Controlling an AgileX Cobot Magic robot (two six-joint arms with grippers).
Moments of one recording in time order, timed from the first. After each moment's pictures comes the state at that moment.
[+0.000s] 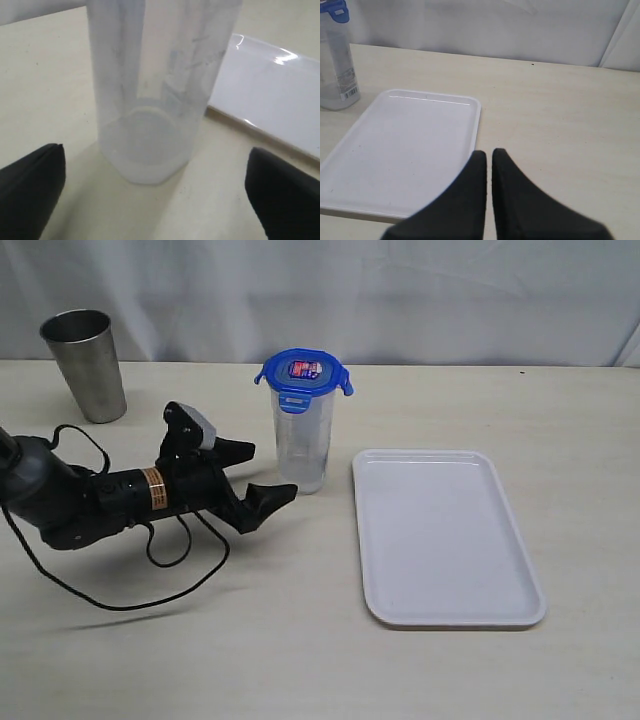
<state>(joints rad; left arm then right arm) -0.26 2.30 -0.97 0.84 -1.02 -0.35 0.06 0.00 0.00 -0.06 0.35 -0.04</state>
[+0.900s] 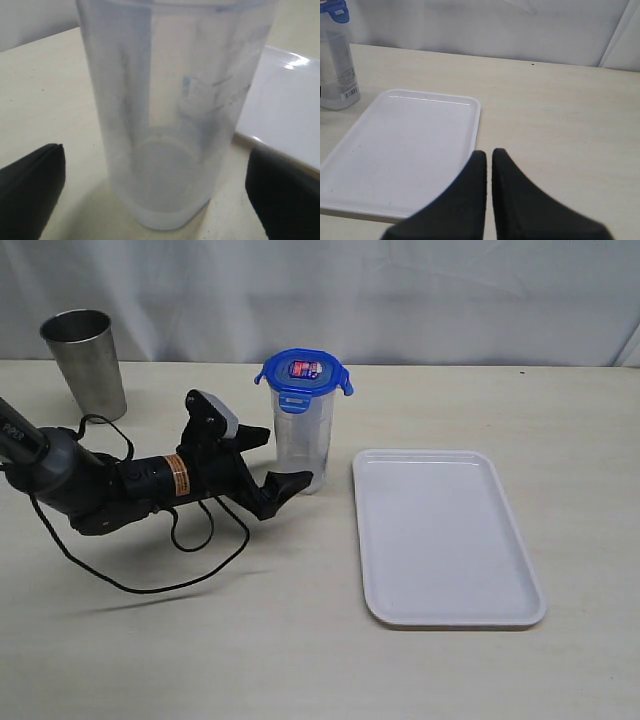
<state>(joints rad) -0.30 2.33 -1.07 0.78 -0.96 -0.32 0.06 0.00 0.00 -0.06 0.35 -0.04</state>
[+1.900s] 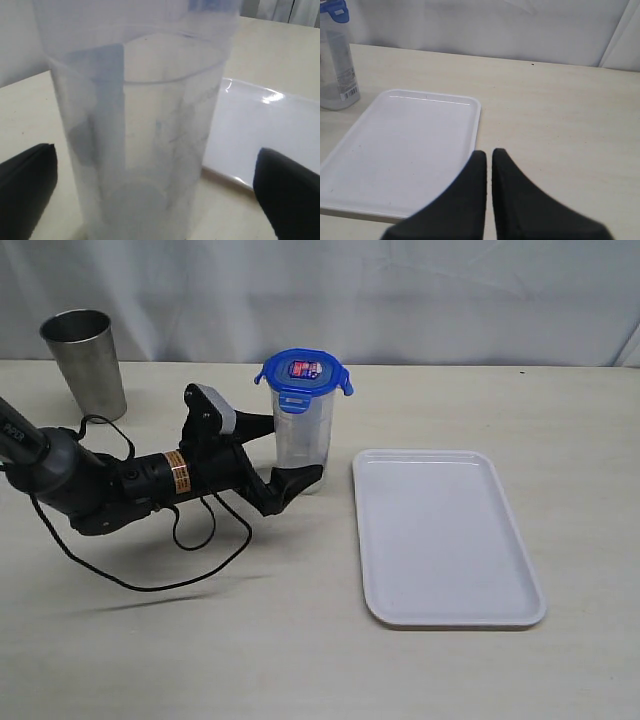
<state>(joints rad) -0.31 2.33 -1.07 0.80 -1.08 -0.31 0.06 0.00 0.00 -0.06 0.35 -0.04</state>
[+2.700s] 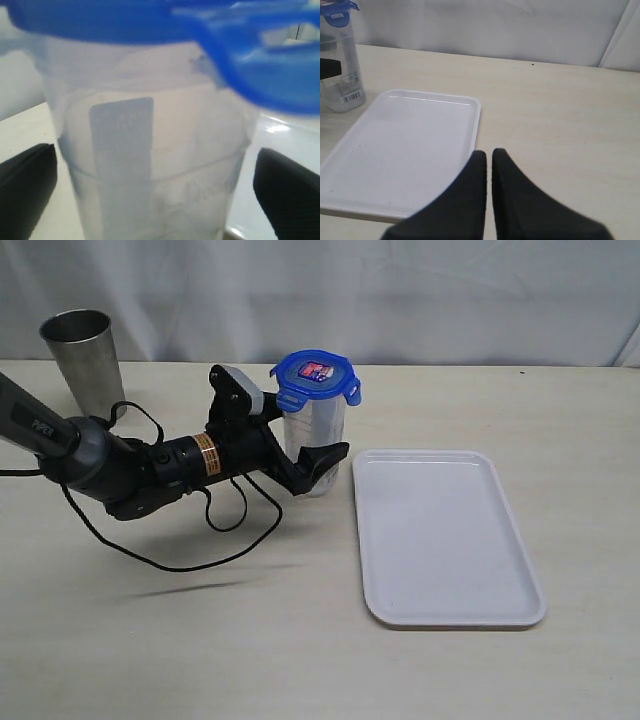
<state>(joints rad) -0.38 2.33 -1.16 0.71 -1.03 -0.31 0.06 0.00 0.00 -0.06 0.35 -0.04</state>
